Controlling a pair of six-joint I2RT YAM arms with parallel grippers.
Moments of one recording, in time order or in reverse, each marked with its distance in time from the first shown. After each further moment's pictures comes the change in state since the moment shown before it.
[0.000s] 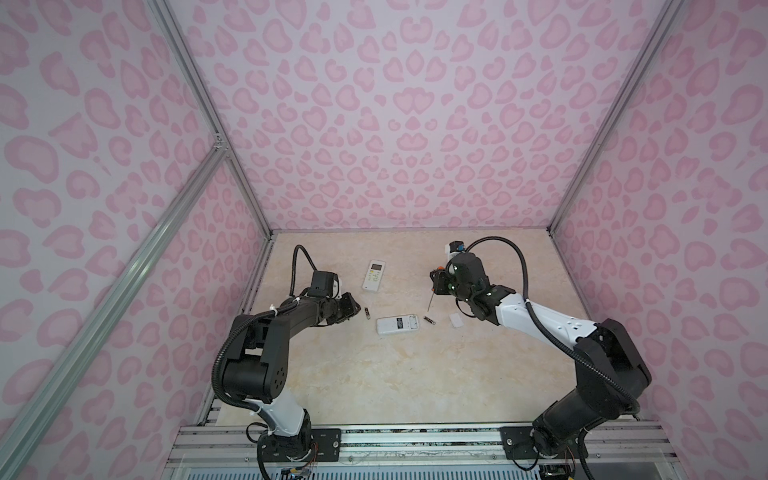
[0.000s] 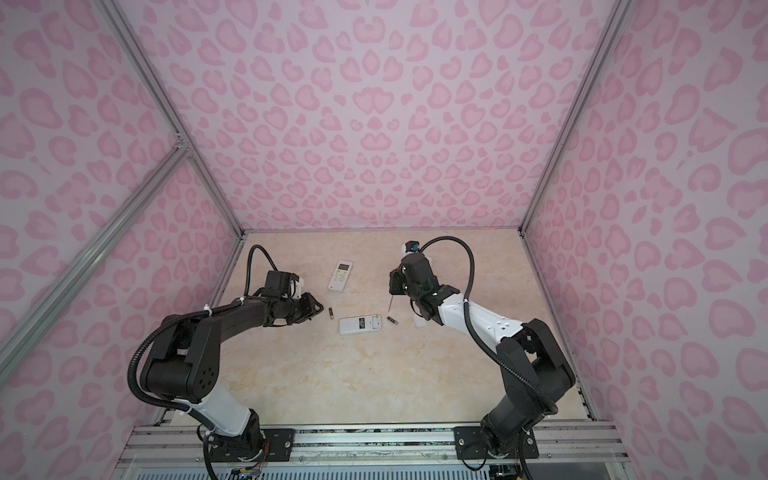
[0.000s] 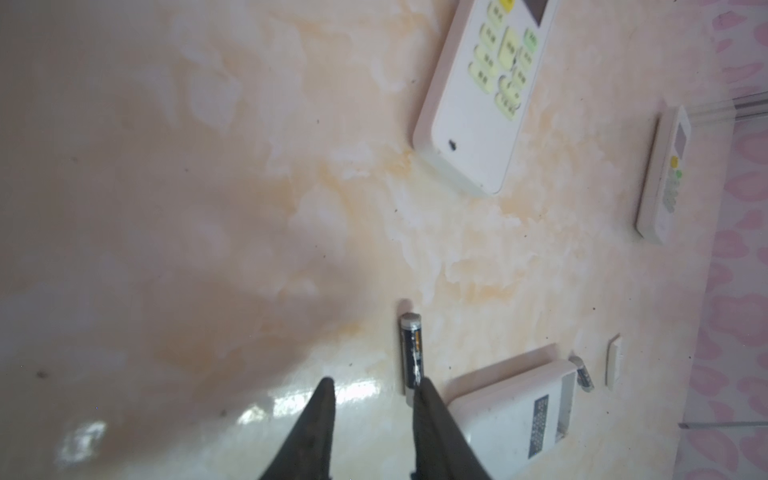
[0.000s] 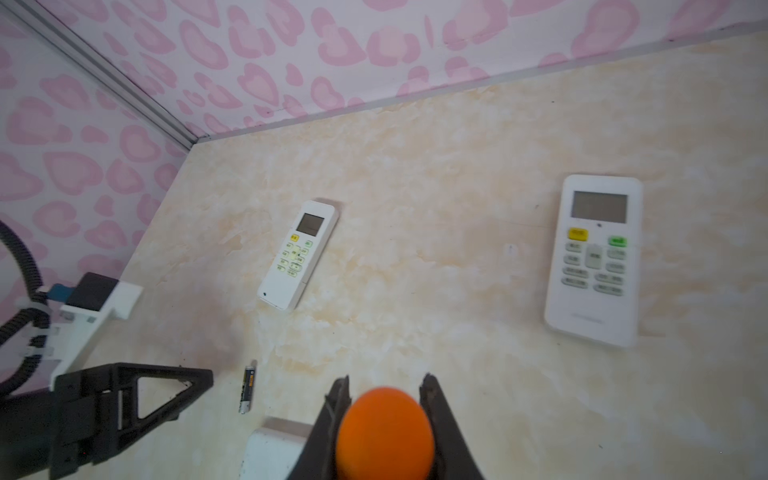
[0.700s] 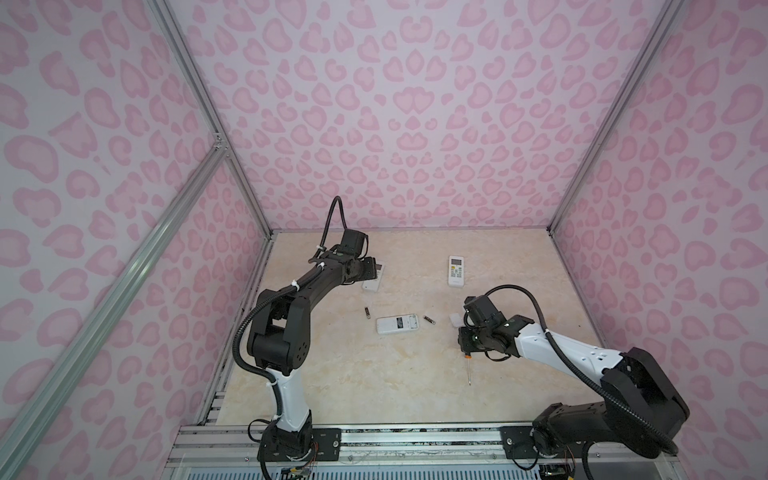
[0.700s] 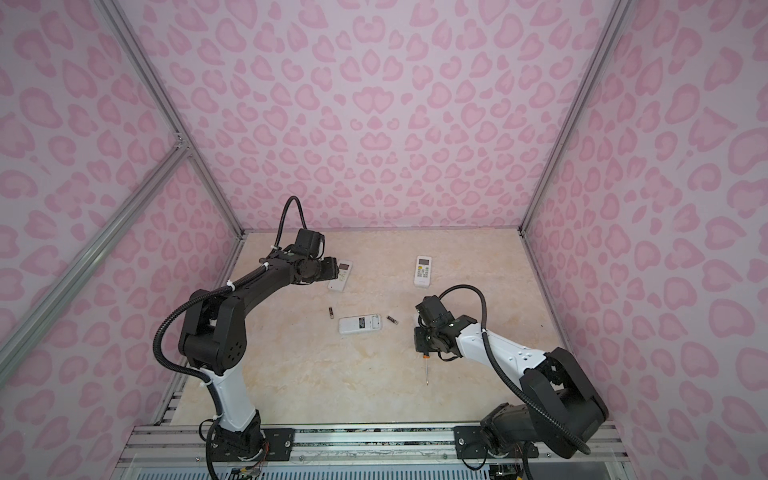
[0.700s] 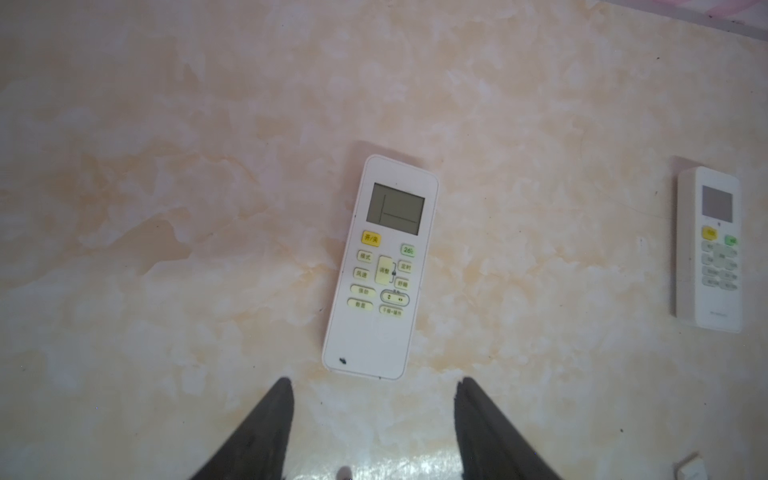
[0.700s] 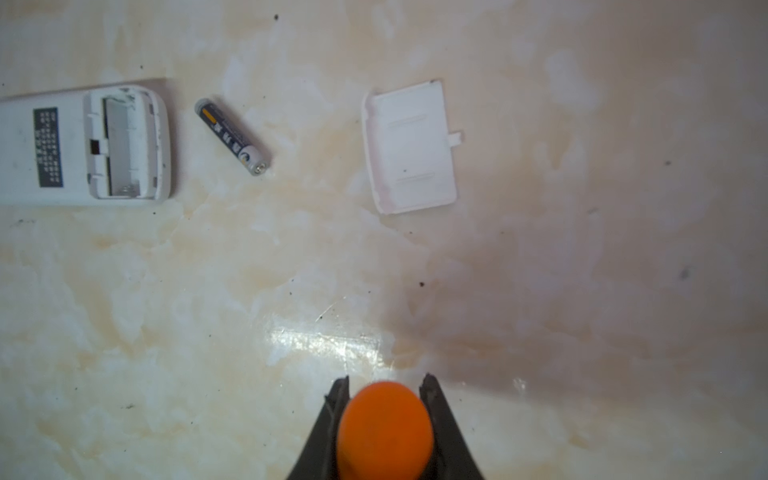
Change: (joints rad) left arm -0.171 0.269 0.595 -0.300 -0.356 0.166; right arm 0.064 -0.170 -0.332 -0.370 -0.048 0.004
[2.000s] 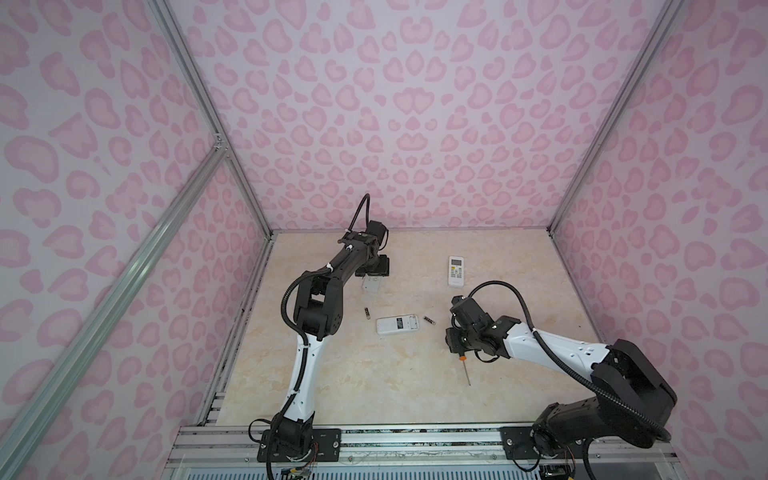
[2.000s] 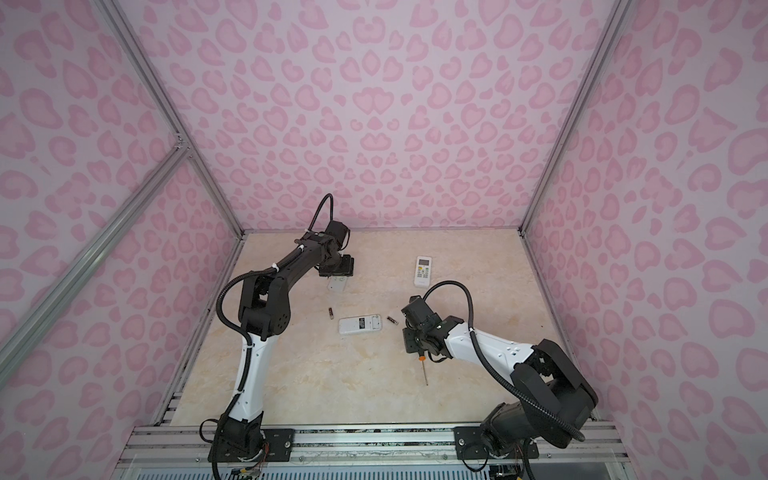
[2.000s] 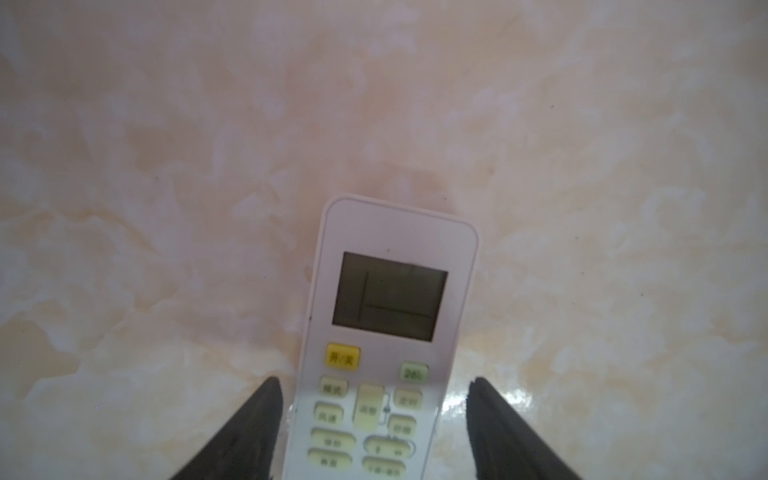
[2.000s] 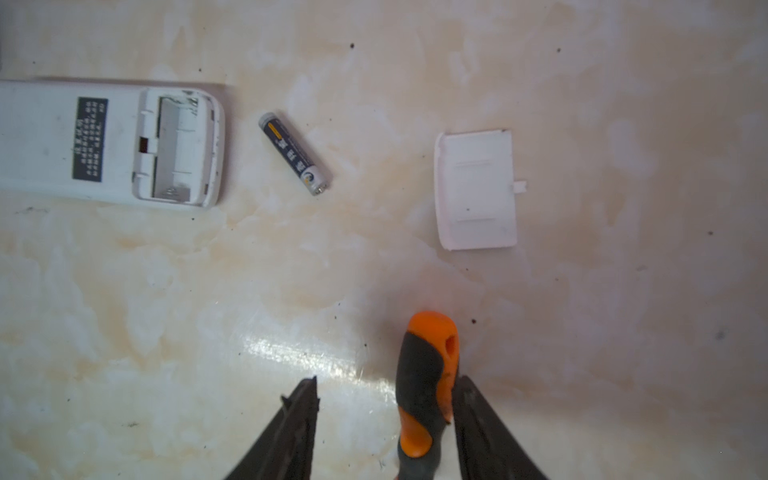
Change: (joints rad) left arm -0.030 0.512 0.671 -0.453 -0.065 0.042; right arm 0.085 0.021 0.037 0.035 0.096 -0.027
